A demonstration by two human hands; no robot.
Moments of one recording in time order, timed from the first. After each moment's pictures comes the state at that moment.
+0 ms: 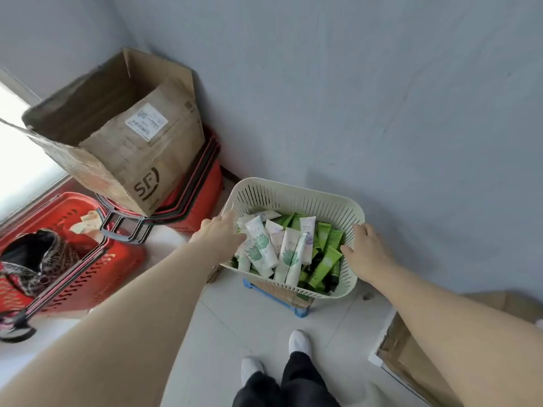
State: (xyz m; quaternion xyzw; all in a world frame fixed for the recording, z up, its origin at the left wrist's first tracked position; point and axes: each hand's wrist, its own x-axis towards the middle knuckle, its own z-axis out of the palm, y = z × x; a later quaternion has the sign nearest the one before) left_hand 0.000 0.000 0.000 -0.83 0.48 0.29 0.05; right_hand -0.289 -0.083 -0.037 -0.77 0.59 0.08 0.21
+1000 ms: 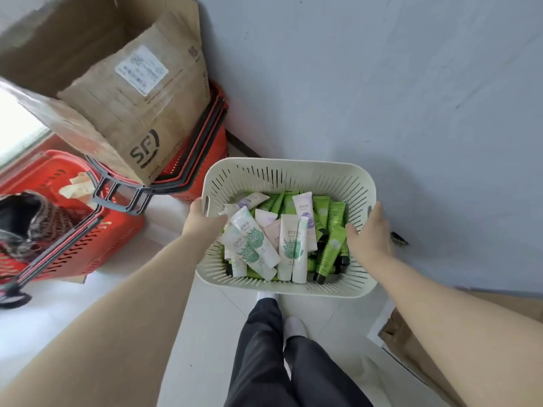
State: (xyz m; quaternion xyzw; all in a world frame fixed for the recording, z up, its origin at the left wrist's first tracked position) left_hand 0.069 0.014 -0.068 -0.85 0.12 0.42 -0.29; right_hand -0.216 -0.087 -0.066 -0.62 0.71 -0.05 0.32
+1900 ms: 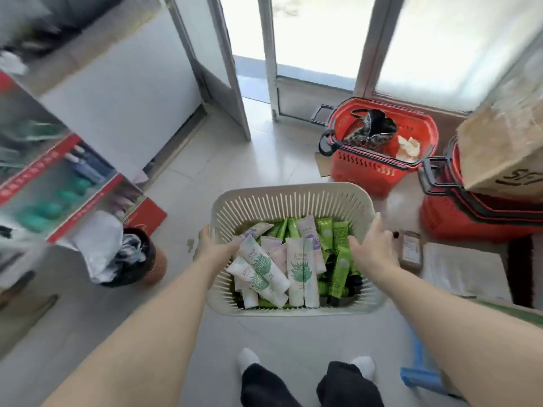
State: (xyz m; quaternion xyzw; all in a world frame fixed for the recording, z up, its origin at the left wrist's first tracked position) left_hand -0.093 0.652 0.014 -0.74 -0.41 0.11 -0.53; right_hand -0.043 0.362 0.024 -0.92 0.18 0.17 0.31
